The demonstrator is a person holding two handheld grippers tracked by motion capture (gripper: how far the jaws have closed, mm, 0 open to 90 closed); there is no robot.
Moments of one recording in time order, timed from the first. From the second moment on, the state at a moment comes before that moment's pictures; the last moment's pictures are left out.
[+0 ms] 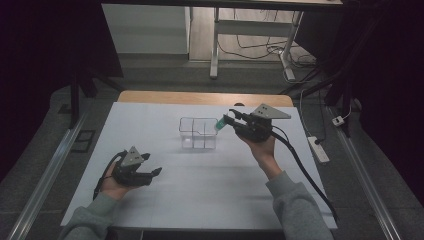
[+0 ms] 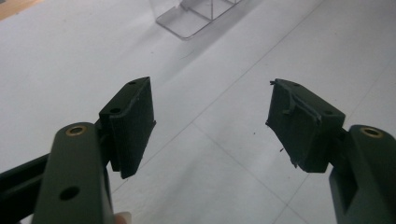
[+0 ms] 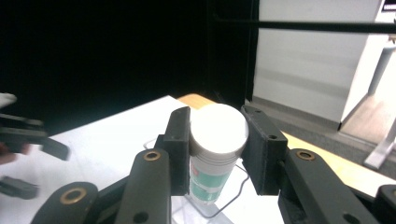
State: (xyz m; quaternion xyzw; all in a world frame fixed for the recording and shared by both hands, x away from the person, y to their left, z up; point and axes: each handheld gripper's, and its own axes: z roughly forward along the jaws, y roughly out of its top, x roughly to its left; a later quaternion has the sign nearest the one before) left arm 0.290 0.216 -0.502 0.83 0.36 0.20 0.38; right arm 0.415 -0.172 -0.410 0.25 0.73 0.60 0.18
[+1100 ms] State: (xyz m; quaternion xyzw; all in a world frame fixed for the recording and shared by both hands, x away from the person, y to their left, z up) left arm 0.287 0.227 -0.514 0.83 0.38 0.18 0.37; right arm 0.365 -0.230 -0.458 0.27 0.79 0.52 0.18
